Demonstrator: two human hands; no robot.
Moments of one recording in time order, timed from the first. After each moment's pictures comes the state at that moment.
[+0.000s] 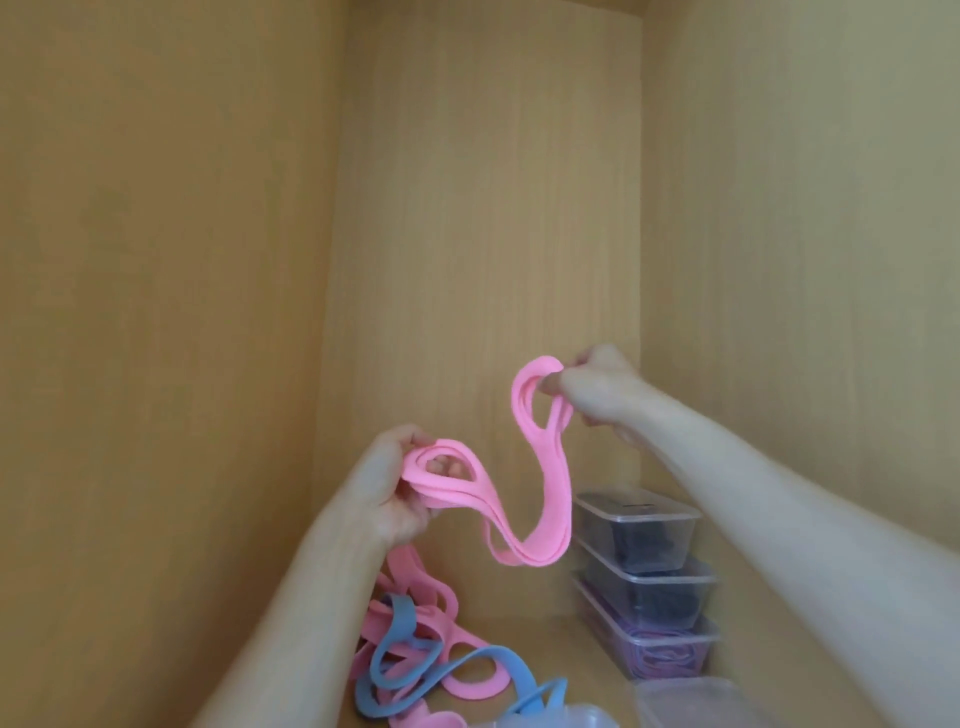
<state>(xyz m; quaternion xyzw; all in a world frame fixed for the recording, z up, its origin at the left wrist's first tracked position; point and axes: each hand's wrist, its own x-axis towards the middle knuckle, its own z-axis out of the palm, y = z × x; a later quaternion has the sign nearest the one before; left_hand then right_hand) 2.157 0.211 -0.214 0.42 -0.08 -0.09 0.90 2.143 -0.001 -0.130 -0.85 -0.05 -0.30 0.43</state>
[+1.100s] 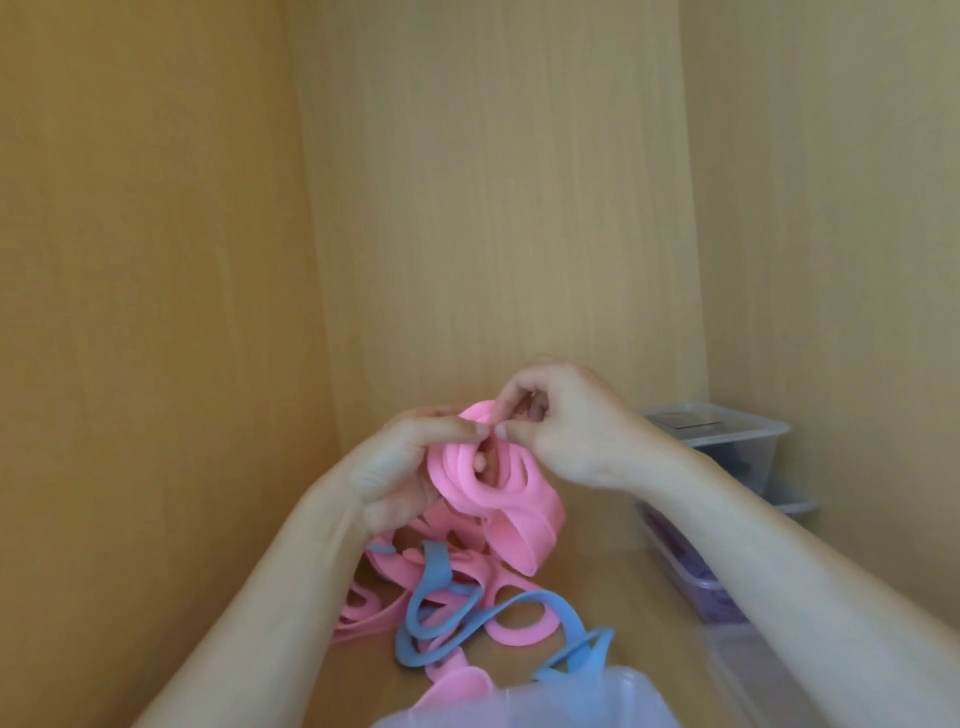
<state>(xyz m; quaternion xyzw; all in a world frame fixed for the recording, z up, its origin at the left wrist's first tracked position) 2.179 0.203 -0.238 0.70 -0.18 -0.03 0.69 2.164 0.017 -0.228 -0.84 -0.29 -0.29 0.37</state>
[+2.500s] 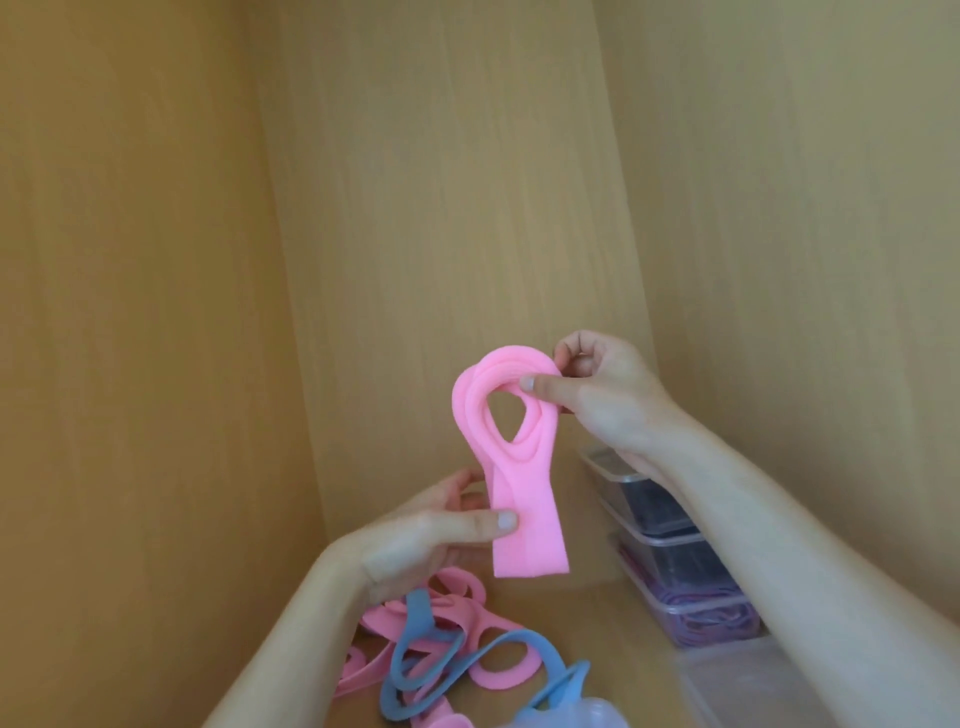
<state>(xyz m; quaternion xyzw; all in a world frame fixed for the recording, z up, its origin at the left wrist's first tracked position) 2.156 0.185 -0.250 0.76 -0.28 -0.11 0.58 2.140 -0.026 -0.194 -0.67 -0.21 -0.27 0.65</state>
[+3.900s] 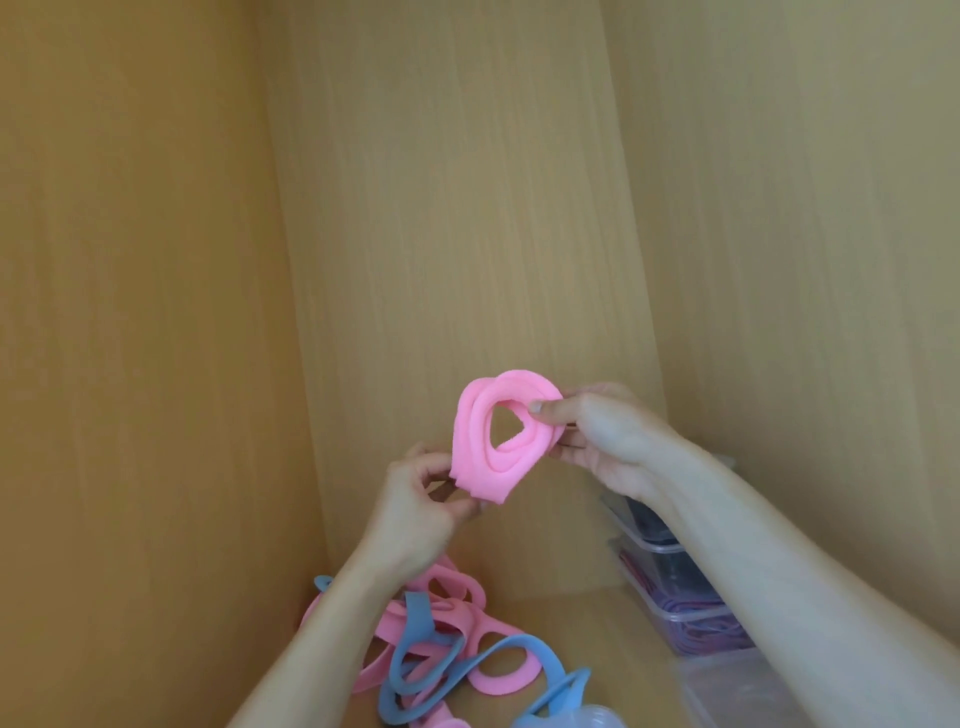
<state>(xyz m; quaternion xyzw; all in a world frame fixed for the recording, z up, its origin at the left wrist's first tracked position) 2.172 0.176 -0.258 0.77 -0.24 0.30 0.51 2.167 -0.023 -0.206 -0.63 -0.15 -0.10 0.76</state>
